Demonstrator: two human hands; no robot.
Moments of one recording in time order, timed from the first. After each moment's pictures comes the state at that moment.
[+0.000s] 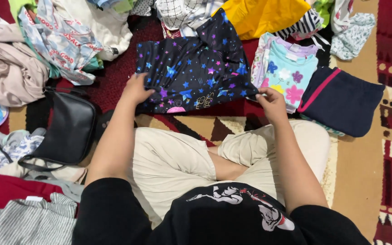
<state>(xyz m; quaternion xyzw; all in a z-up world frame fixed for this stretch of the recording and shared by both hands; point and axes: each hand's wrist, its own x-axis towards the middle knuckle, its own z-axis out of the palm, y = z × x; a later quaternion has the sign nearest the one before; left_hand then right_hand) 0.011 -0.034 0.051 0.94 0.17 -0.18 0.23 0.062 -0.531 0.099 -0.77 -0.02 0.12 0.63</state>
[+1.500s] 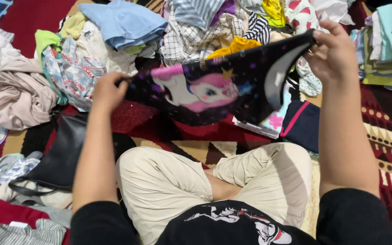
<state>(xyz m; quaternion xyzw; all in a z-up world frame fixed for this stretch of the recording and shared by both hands) -0.011 -0.007 0.247 0.93 0.06 0.21 0.28 0.168 -0.539 0.392 -0.57 -0.04 0.06 0.82</state>
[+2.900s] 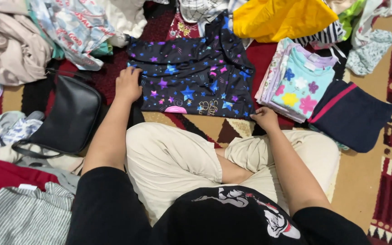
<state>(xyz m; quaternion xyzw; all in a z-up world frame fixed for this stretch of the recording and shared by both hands) -0.030 0.026 0.017 0.96 0.19 -0.11 0.15 0.058 -0.526 -0.018 -0.90 0.10 0.26 0.34</state>
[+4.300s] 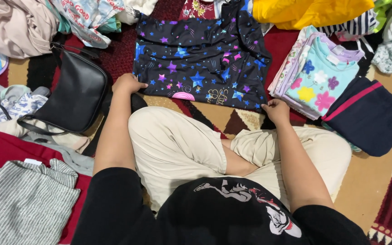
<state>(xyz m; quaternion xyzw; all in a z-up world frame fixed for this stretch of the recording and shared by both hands) -0.076 0.035 0.028 0.85 0.39 -0.28 0.24 0.064 -0.526 -0.030 -0.93 0.06 0.23 0.28</state>
